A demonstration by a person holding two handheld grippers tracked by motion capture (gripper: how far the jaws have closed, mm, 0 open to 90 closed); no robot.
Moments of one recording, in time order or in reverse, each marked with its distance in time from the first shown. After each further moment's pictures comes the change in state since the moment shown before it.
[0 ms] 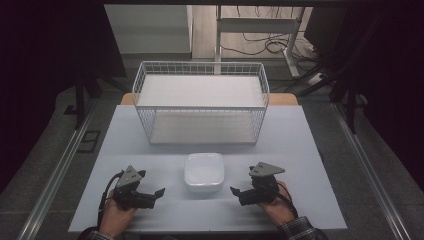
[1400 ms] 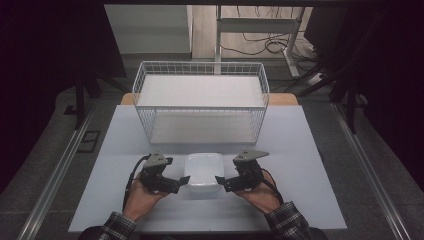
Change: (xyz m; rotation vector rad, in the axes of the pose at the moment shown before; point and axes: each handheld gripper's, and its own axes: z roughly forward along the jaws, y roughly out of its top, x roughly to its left) left arm -0.024 0.065 0.050 -0.009 -0.144 0.035; right arm 0.009 0.046 0.029 0.029 0.088 0.075
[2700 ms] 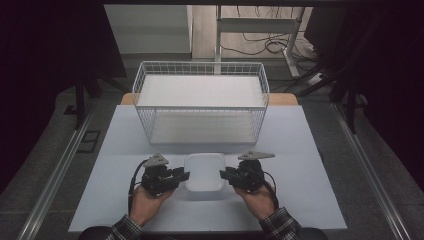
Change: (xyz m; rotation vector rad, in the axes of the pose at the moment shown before) left arm -0.018 -0.002 -0.010 0.000 -0.028 -0.183; right arm 0.012 0.000 -0.015 -0.012 -0.012 0.218
